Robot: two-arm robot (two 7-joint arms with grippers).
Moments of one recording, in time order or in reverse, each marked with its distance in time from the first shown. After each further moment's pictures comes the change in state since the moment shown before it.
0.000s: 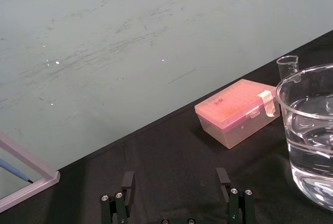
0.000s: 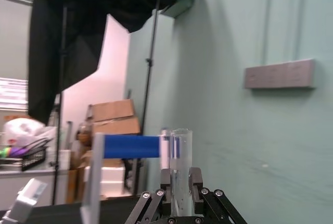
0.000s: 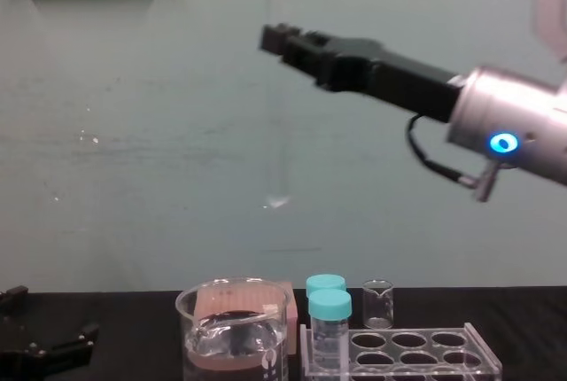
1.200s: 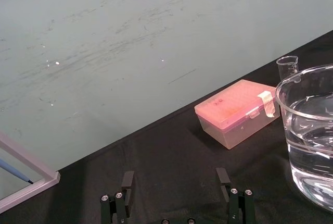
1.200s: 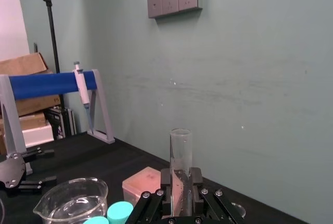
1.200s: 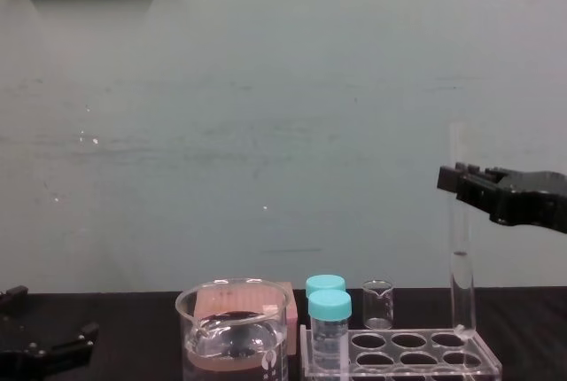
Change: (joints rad) left arm 0.000 0.000 0.000 0.000 0.000 0.000 0.000; right arm -0.322 0.190 0.172 -0.213 -0.061 0.140 -0.263
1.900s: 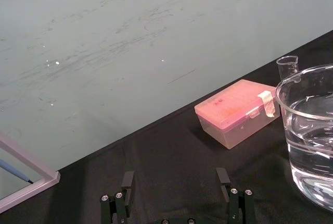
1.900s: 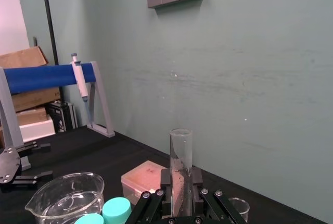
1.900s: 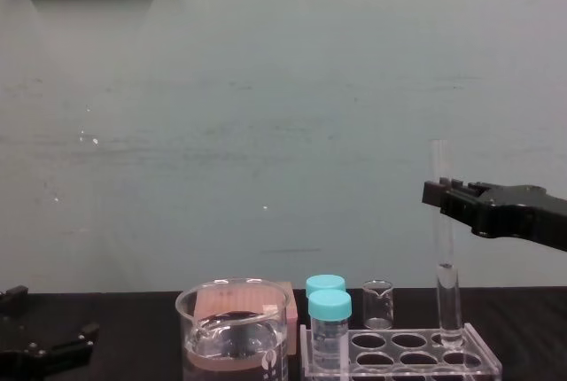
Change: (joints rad) left arm 0.000 0.000 0.000 0.000 0.000 0.000 0.000; right arm 0.047 -0.036 -0.016 0.081 -0.022 0.008 0.019
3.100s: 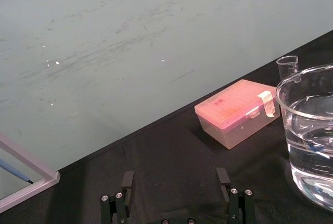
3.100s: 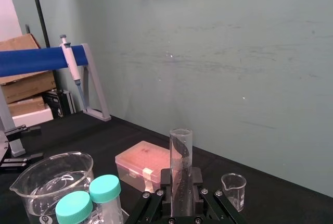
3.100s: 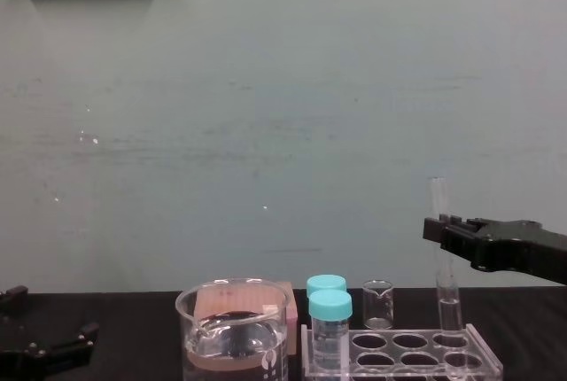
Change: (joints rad) left arm 0.000 0.000 0.000 0.000 0.000 0.000 0.000; right arm 0.037 -0.023 -0.012 0.110 -0.009 0.013 0.026
